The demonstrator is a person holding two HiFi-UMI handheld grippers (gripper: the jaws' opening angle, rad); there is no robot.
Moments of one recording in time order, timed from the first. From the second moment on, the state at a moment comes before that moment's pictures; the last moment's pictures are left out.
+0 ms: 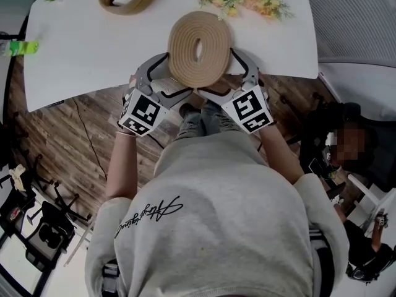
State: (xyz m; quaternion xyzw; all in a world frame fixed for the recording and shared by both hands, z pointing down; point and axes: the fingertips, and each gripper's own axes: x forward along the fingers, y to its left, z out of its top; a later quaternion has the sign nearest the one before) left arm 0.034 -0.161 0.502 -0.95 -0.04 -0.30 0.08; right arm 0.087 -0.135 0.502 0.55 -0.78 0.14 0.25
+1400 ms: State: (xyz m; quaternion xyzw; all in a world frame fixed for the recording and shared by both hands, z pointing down) left arm 0.038 -0.176 0.407 -0.95 0.09 -0.26 0.12; right arm 0.095 -0.165 0.407 0.48 -0.84 0.03 0.23
